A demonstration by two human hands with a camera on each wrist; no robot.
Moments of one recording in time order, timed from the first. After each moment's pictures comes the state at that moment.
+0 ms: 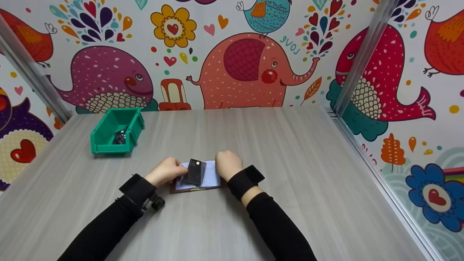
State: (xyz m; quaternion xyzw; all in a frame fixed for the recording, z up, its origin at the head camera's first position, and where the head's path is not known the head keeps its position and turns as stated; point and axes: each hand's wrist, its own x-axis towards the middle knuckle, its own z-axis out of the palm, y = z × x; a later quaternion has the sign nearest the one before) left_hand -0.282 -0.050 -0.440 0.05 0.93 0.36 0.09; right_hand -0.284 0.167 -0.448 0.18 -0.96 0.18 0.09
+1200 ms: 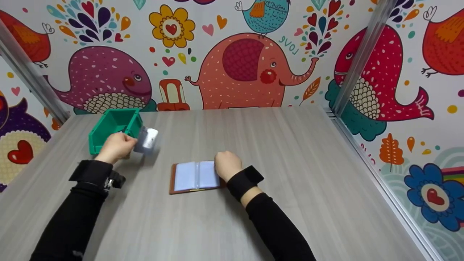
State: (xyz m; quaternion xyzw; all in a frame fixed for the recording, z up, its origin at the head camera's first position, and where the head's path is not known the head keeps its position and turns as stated) left_hand -0.327 -0.167 -0.388 0.00 0.95 0.30 -0.01; right_hand -0.285 0.167 -0.448 0.19 -0.96 0.18 0.09
